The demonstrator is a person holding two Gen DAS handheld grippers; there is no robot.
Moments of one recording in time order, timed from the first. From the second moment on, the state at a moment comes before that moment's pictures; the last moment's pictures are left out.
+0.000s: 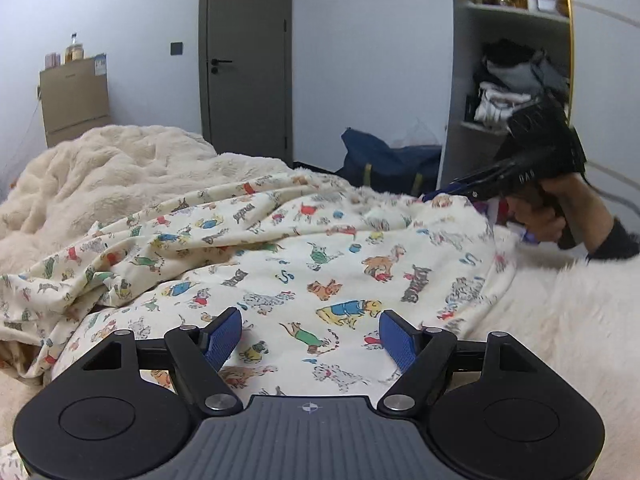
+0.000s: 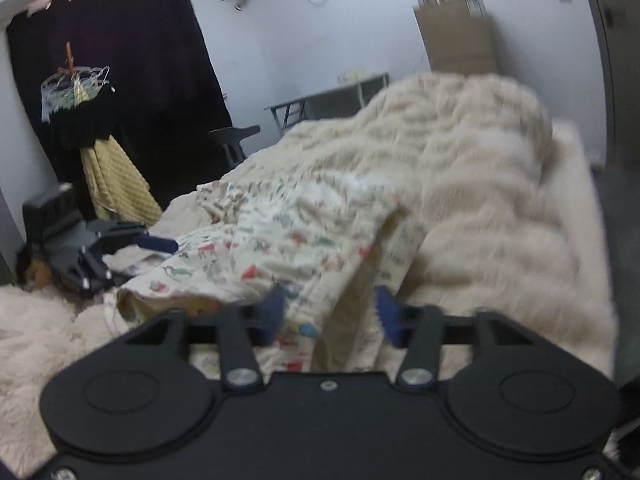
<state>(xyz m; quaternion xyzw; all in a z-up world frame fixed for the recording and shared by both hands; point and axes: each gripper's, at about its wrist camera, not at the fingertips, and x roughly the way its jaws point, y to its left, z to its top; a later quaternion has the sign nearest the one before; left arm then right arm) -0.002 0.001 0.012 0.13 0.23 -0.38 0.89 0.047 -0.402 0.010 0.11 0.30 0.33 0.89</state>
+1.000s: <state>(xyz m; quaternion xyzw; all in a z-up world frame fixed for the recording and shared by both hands) -0.009 -0.001 0.007 0.15 0.21 -0.39 0.88 0.059 -0.415 -0.032 0.27 0.31 0.37 0.83</state>
